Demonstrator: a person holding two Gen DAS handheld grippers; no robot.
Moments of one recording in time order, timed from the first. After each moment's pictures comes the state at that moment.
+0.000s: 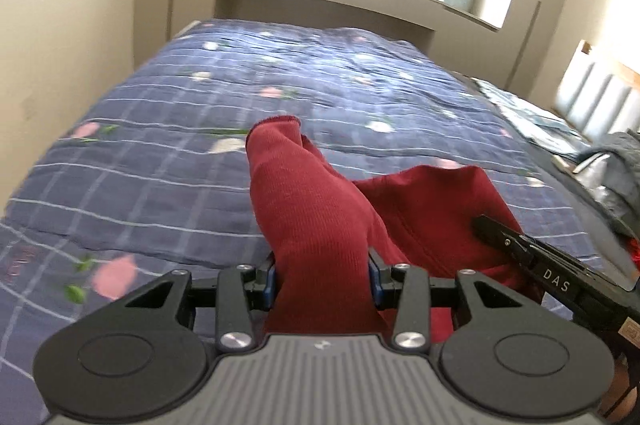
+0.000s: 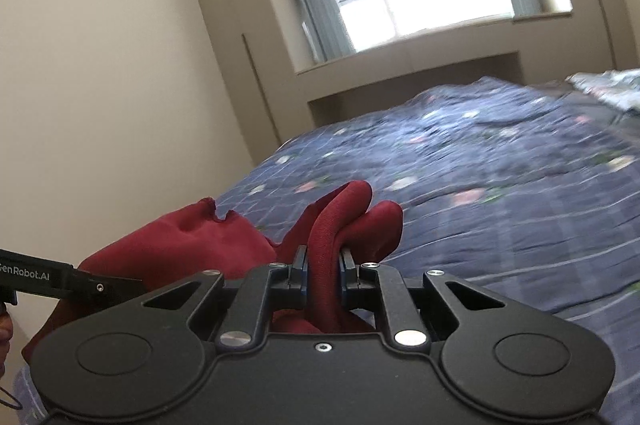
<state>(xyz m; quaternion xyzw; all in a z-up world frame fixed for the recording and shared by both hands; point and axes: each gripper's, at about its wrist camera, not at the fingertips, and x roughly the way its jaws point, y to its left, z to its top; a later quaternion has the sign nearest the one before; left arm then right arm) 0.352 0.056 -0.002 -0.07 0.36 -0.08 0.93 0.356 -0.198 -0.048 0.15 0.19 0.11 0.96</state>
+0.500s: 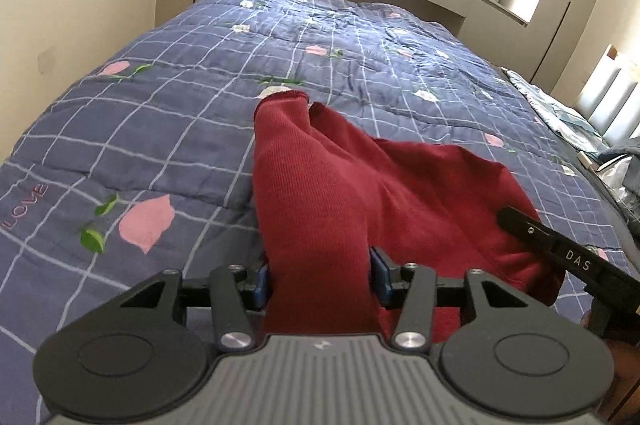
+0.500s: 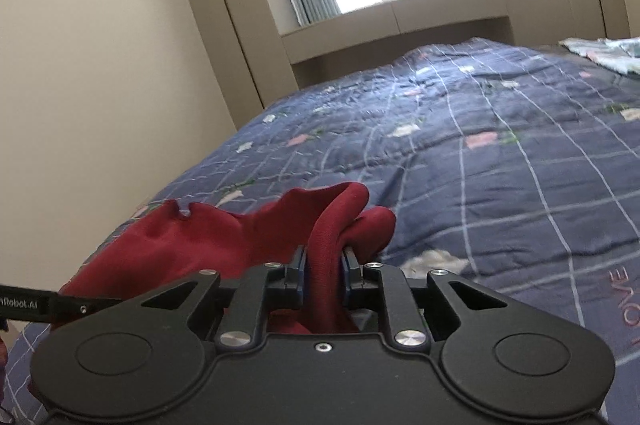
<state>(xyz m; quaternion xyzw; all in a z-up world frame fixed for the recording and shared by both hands) 0.357 0.096 -0.054 -0.11 0.40 -0.07 0.91 0.371 -0.174 -0.082 0.14 0.24 0.08 0.96</state>
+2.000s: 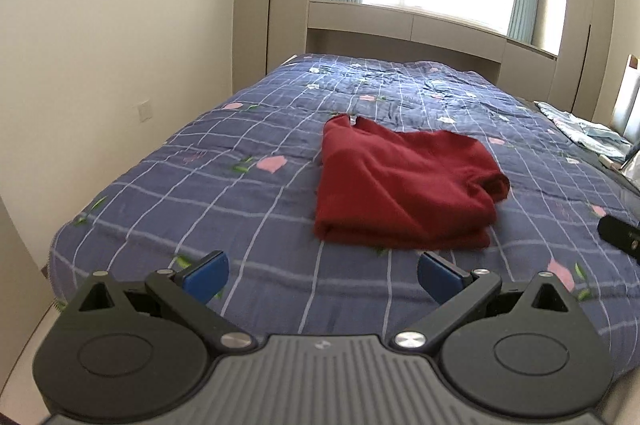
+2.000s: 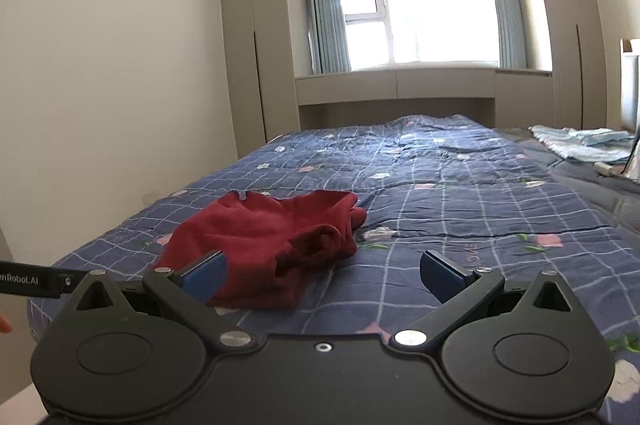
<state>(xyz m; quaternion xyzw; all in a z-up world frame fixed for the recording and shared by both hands) 0.111 0.073 -0.015 -0.05 0.30 0.05 0.95 0.114 -0.167 -0.017 0.04 0.16 0.06 0.99</state>
